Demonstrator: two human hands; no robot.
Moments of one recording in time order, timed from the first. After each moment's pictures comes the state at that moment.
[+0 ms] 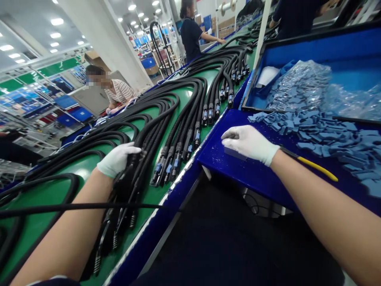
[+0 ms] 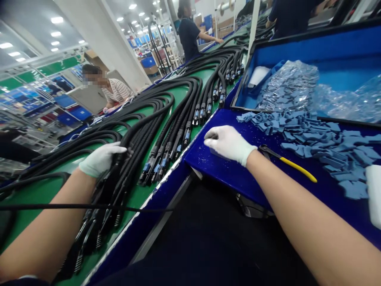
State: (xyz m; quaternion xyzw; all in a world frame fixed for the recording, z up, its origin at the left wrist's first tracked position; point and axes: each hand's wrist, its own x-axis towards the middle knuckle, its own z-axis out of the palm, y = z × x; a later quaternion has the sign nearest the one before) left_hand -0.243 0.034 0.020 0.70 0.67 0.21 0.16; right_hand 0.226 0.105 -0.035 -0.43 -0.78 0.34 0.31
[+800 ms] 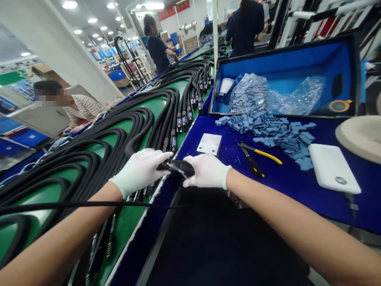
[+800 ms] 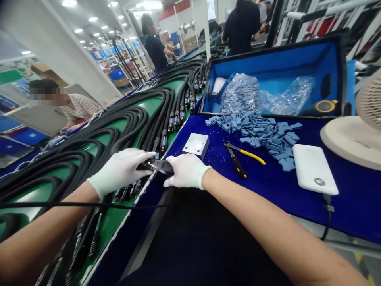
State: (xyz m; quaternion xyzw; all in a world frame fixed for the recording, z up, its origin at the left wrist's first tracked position) left_hand -0.053 0.037 0.037 0.91 0.40 -0.03 -0.06; right_hand 0.202 0.032 -0.029 -0.42 -0.85 0.24 0.19
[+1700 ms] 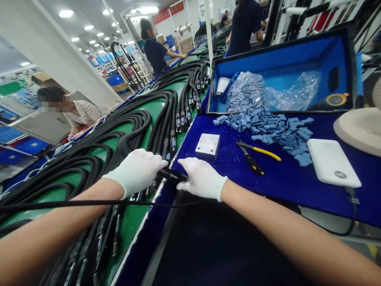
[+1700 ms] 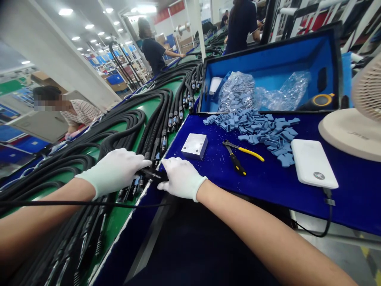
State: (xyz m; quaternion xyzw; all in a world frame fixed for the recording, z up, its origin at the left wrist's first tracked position) left_hand -0.026 0.038 0.071 0.88 0.39 -0.24 -0.14; right_hand 0.181 0.012 -0.049 -0.41 -0.84 0.22 0.29
